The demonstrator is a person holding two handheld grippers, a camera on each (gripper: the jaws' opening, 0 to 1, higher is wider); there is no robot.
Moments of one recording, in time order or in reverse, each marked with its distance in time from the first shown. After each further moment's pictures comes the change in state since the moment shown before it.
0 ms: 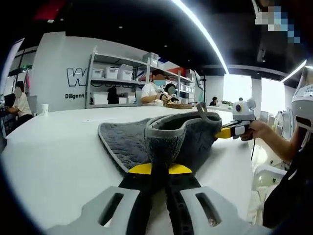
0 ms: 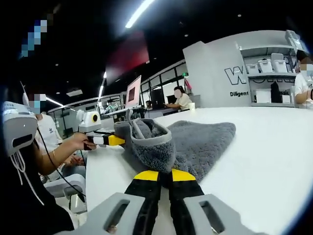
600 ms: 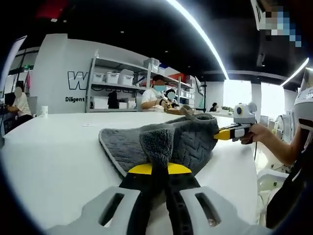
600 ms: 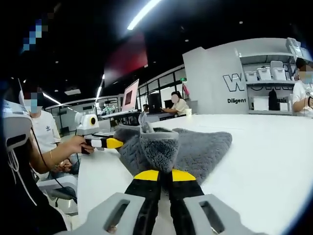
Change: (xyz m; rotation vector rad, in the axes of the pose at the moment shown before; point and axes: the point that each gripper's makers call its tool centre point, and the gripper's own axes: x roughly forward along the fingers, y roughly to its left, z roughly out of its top) left arm 0.009 0.006 0.007 -0.007 -0.056 -0.003; right arm 0.007 -0.010 0.016 -0.043 -0.041 -0.037
